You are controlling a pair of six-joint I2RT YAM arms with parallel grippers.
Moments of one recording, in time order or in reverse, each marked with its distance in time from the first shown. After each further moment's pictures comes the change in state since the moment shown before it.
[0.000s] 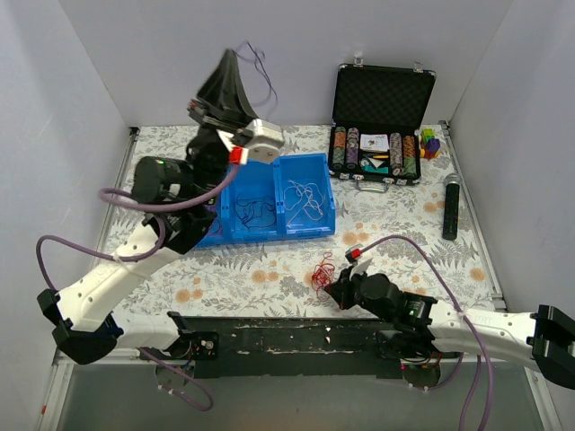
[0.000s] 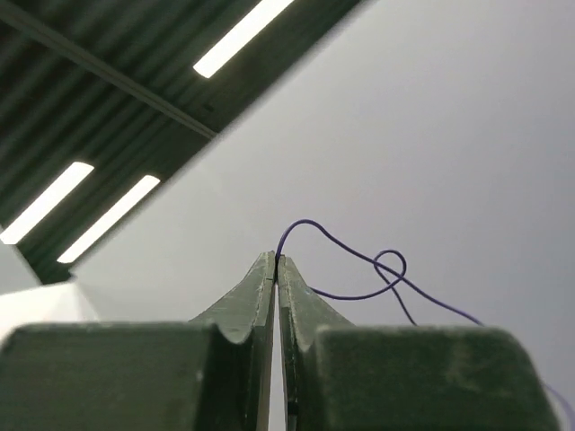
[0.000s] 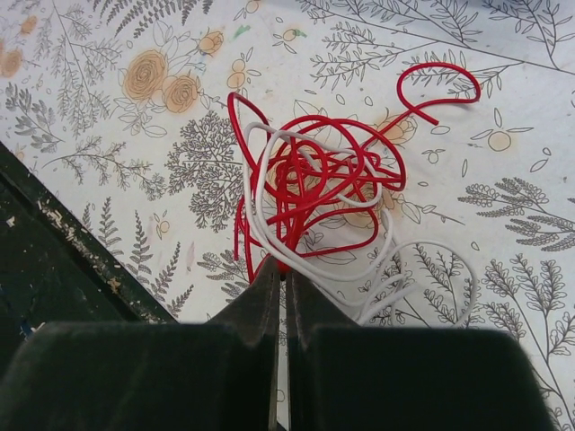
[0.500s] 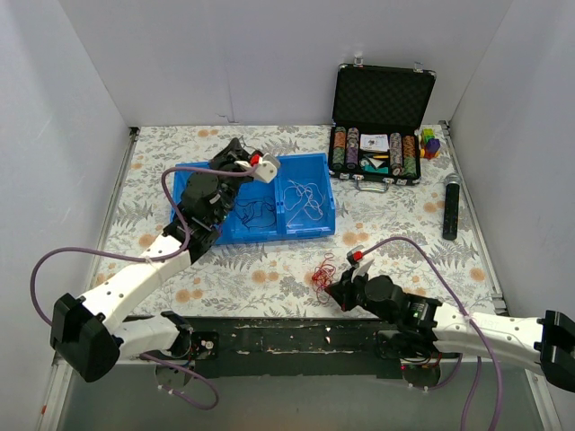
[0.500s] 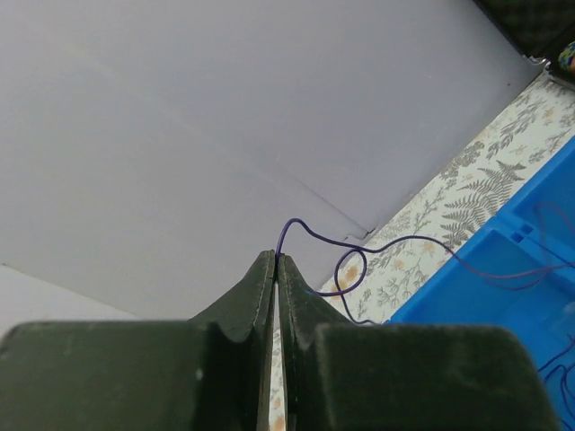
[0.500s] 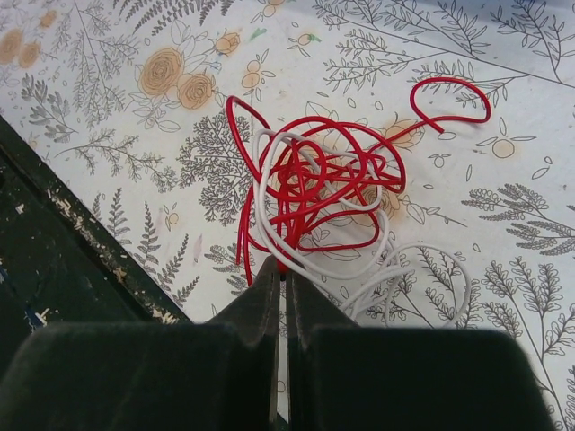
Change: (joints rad) left arm 0.262 -0.112 -0.669 -0.219 -0.058 -0.364; right arm 0.013 -0.100 -0.020 -0.033 -0.009 -0.033
